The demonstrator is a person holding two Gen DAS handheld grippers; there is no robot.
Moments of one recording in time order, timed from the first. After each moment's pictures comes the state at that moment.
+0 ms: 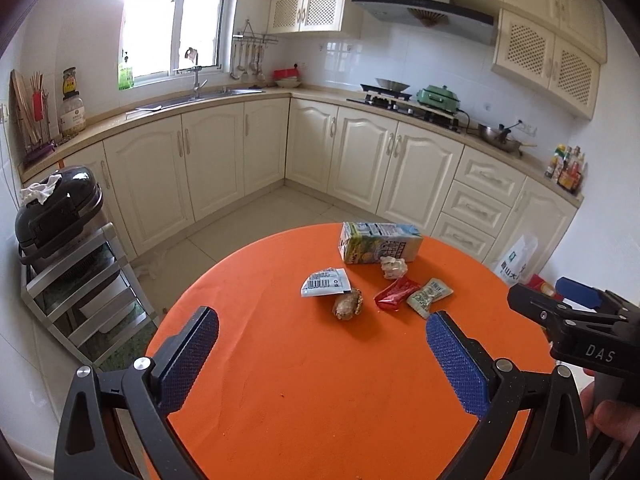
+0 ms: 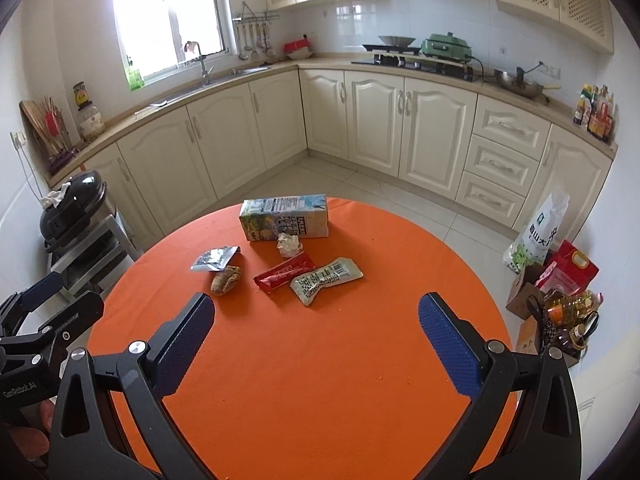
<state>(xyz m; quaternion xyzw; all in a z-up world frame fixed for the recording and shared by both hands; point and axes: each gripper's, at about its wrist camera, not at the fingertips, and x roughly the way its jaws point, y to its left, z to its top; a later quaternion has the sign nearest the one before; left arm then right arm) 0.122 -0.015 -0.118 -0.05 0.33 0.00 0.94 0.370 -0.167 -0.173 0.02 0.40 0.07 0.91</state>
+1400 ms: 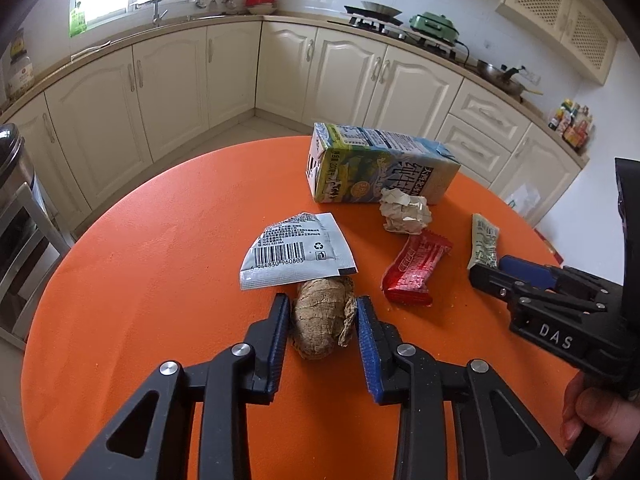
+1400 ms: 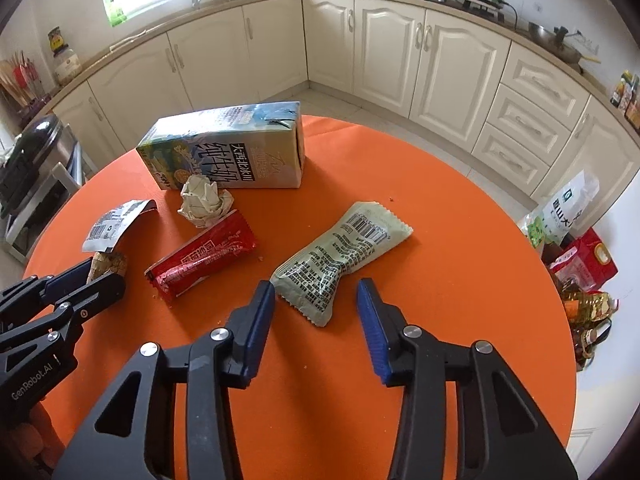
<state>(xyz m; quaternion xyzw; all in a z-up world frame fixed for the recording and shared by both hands) 0.480 -0.010 -0.213 -0.06 0.44 -0.05 0.89 0.484 -0.174 -0.297 0.00 0.50 0.08 0.86</state>
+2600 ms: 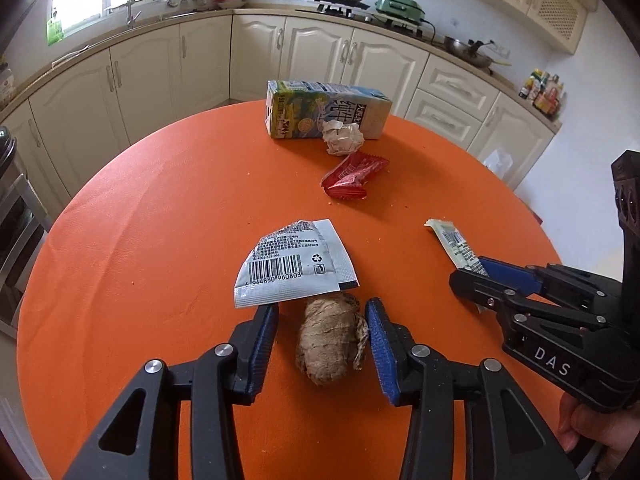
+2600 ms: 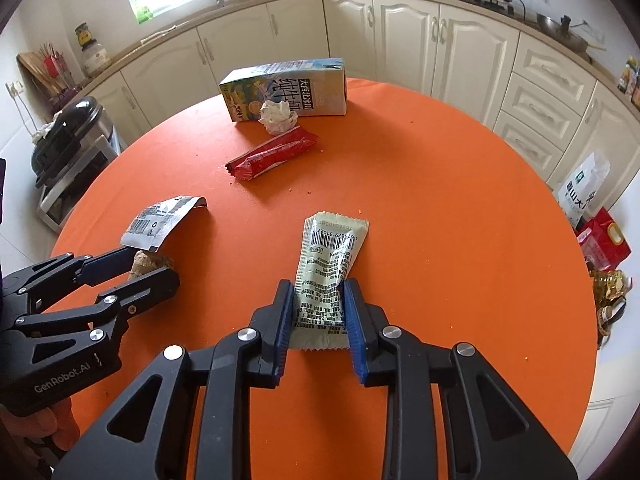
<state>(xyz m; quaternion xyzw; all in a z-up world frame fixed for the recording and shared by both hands) 0.316 -0.008 -0.214 -0.04 0.45 -0.09 0.89 0.393 -0.163 -0.294 0.00 0.50 0.12 0.86</state>
